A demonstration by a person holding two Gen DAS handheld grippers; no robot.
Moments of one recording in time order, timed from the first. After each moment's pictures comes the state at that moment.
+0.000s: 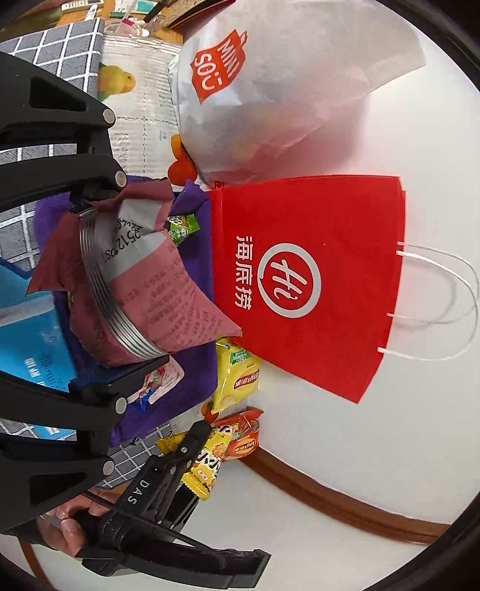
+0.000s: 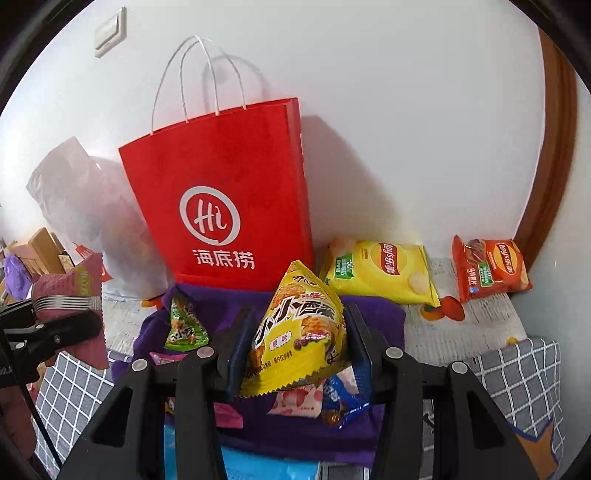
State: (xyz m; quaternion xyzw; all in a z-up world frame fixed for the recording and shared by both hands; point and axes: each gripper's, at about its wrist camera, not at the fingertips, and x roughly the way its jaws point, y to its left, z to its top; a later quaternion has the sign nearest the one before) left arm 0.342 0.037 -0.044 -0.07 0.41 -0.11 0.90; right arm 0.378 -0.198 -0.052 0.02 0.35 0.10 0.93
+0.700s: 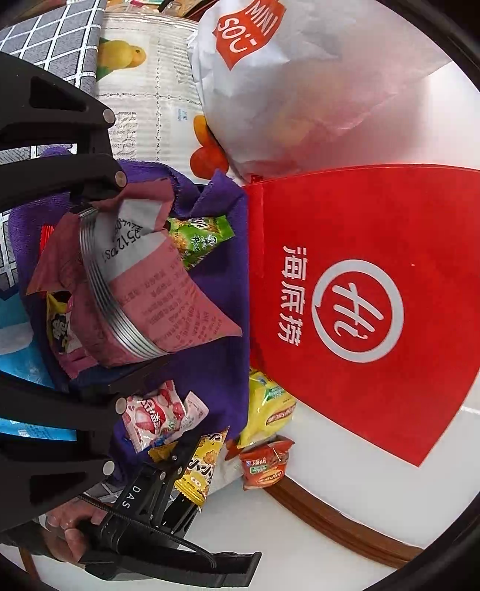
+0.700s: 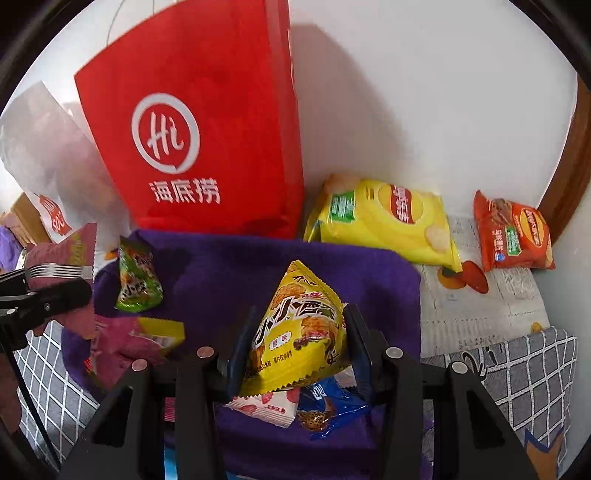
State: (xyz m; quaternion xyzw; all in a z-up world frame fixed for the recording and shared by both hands) left arm 0.382 0.036 -0.113 -0.06 0.47 -0.10 0.87; right arm 0.419 -0.201 -0.129 -0.01 0.44 0.10 0.89
